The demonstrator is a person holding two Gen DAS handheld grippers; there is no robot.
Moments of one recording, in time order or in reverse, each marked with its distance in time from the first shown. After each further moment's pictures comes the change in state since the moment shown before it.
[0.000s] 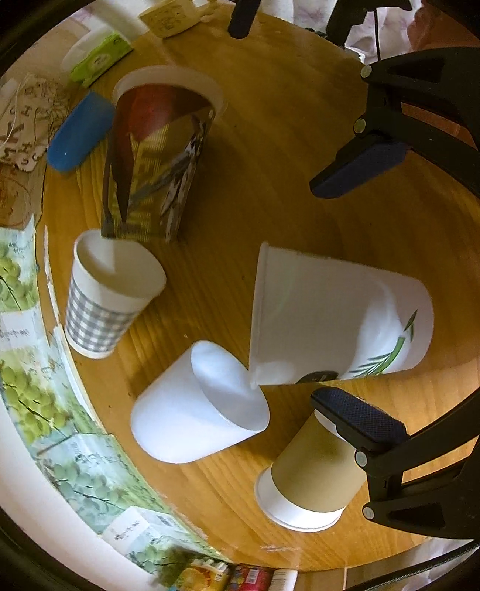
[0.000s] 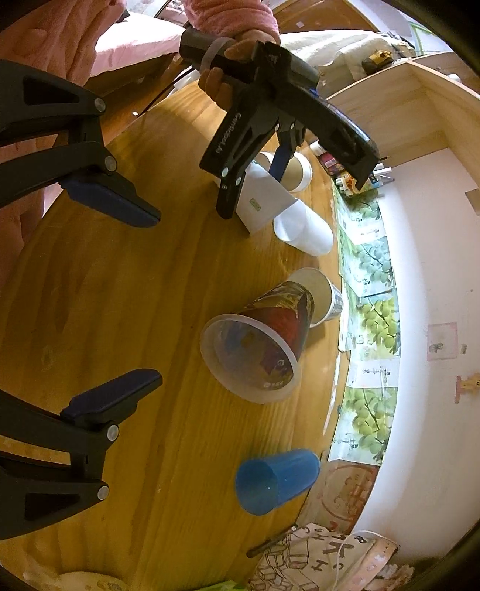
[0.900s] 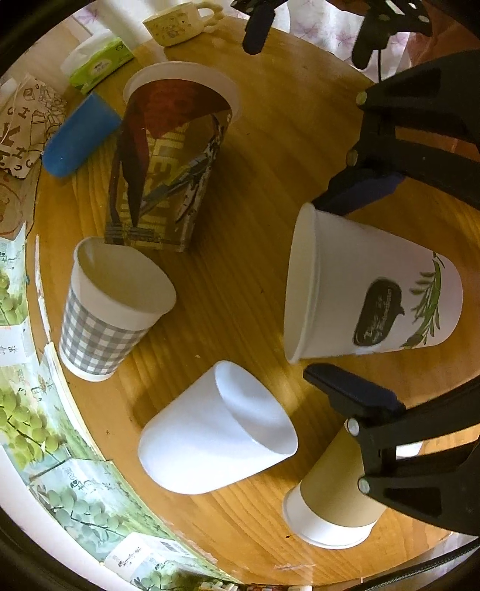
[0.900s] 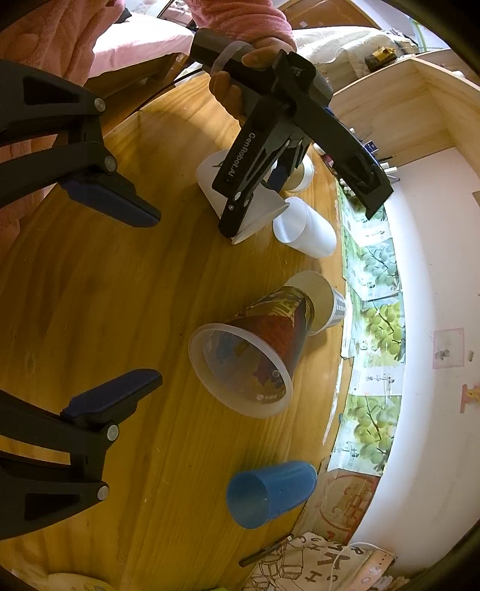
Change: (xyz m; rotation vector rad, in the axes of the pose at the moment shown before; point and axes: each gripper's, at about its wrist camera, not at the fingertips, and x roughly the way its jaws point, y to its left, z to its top) left arm 0.015 0.005 0.029 0.018 0.051 -0.077; right arm 0.011 0.005 0.010 -0.010 0.023 0.003
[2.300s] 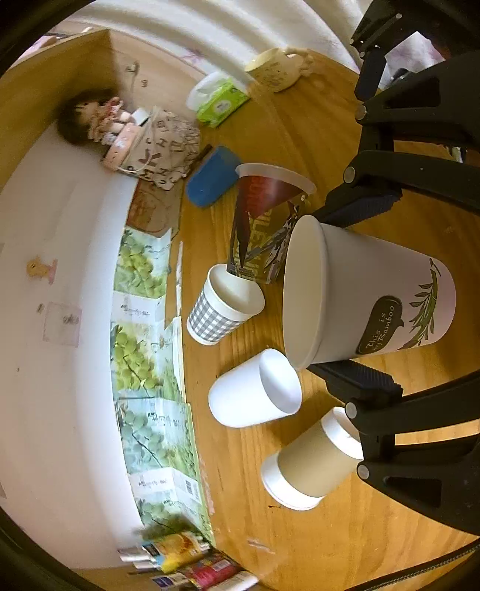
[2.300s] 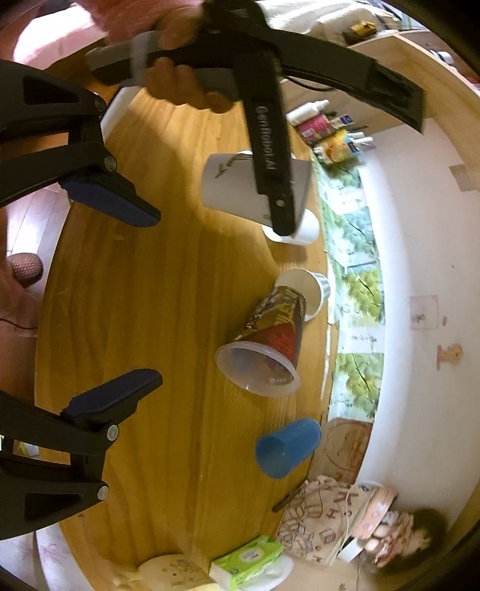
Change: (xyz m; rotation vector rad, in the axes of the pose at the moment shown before) left arm -0.082 -0.016 -0.078 -0.218 -0.594 -0.057; right arm -0.034 0.066 -0.029 0.156 -0.097 -0.201
